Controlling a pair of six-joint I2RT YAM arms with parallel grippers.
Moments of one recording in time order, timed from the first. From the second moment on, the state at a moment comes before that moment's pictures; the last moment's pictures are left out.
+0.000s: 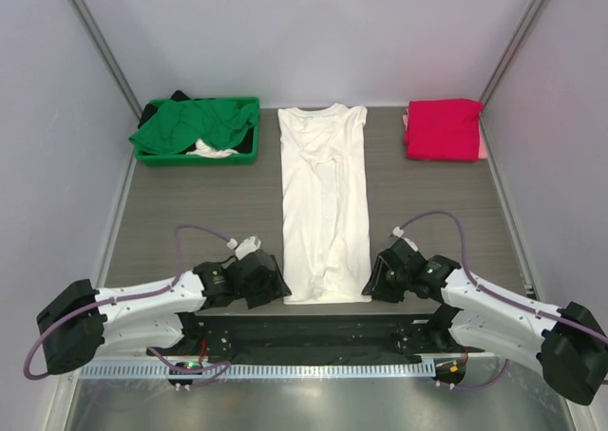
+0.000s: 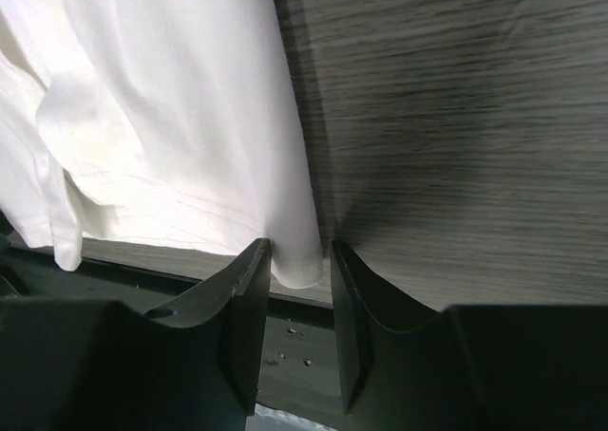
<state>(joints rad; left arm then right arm) -1.05 1.04 0.43 -0.38 -0.14 -1.29 0.77 0.91 0.38 -0.54 -0.03 1.08</state>
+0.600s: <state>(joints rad) -1.05 1.11 0.42 -0.28 -0.13 -1.31 0.77 0.88 0.35 -0.55 -0.03 1.09</state>
